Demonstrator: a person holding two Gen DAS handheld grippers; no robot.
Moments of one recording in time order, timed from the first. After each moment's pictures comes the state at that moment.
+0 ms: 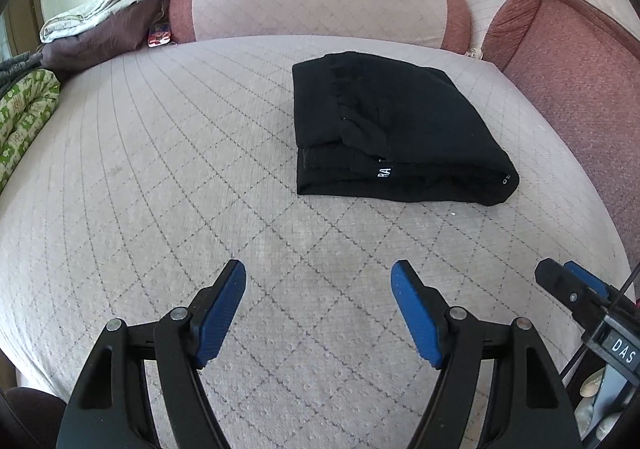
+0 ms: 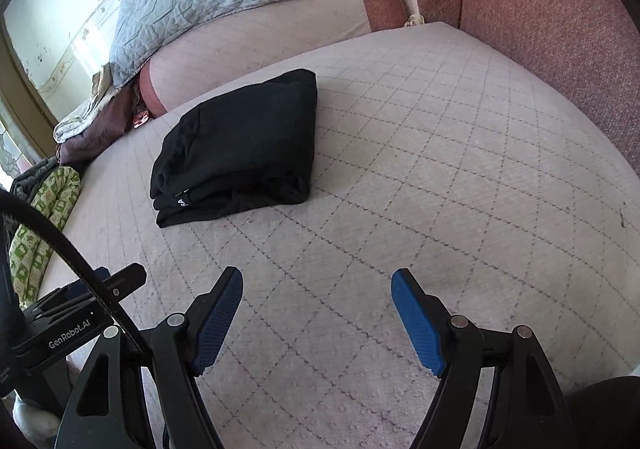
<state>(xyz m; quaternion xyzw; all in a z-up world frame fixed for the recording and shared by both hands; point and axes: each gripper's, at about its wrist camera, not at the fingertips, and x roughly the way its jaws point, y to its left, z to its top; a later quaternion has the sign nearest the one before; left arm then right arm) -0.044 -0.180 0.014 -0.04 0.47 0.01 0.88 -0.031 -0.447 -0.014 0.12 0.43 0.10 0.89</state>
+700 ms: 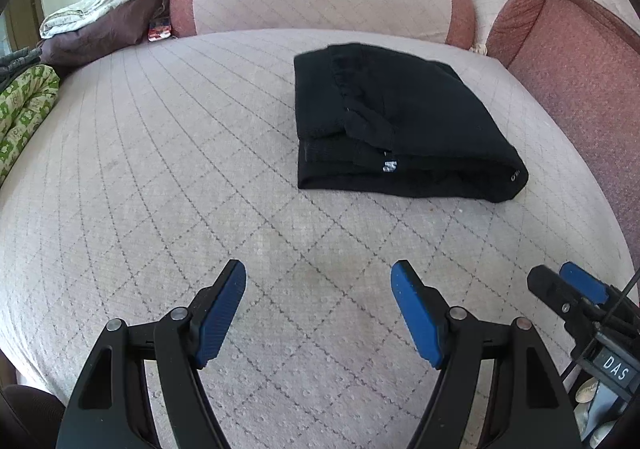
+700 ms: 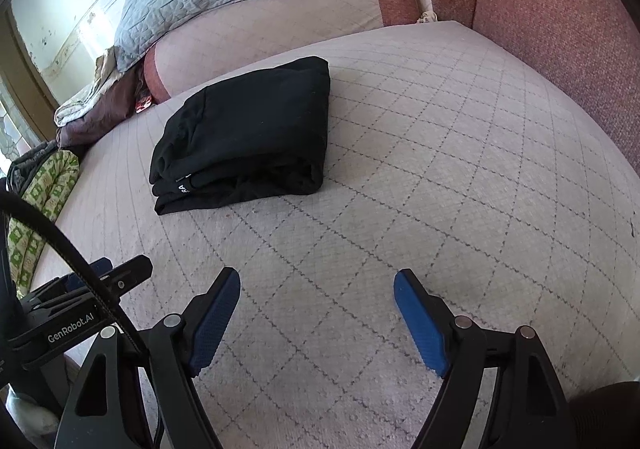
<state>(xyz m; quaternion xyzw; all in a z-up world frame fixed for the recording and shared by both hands) -0.043 -0.179 0.006 -0.04 0.47 0.01 0.88 -0.027 -0.433 -0.021 0.10 0.44 0.11 0.89</state>
